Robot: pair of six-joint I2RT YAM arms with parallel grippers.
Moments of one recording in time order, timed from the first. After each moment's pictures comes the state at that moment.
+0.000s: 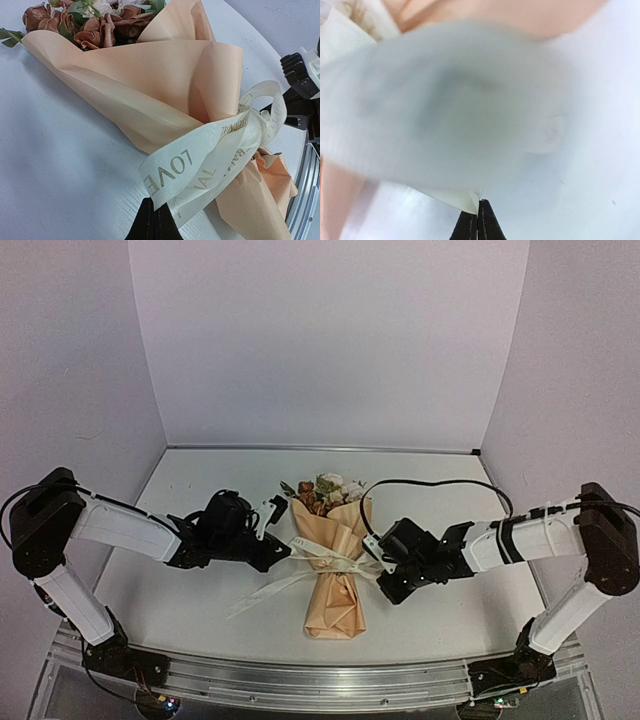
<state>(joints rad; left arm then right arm) -0.84 1.61 0.73 0.25 0.19 -0.28 0.95 1.60 0.80 -0.32 0.18 0.18</state>
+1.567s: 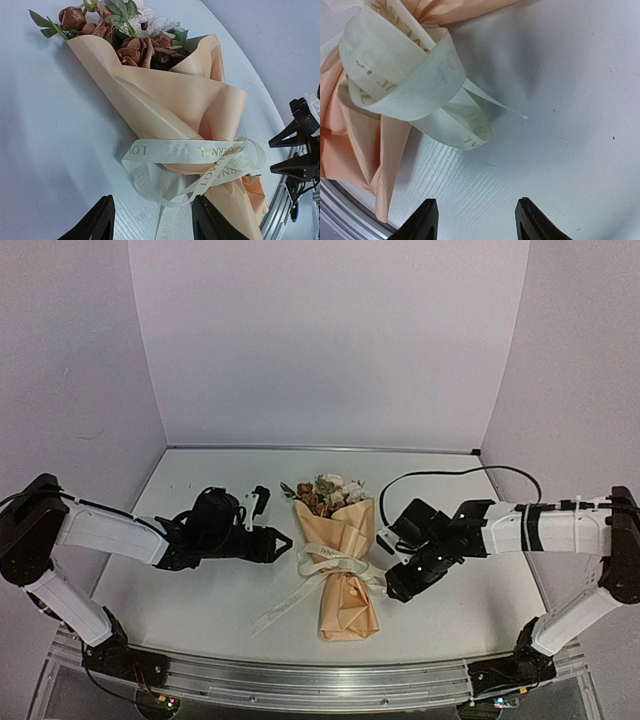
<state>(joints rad) -0.83 1.52 0.67 0.30 0.13 -0.53 0.90 1.48 0.92 -0.69 0.03 0.31</state>
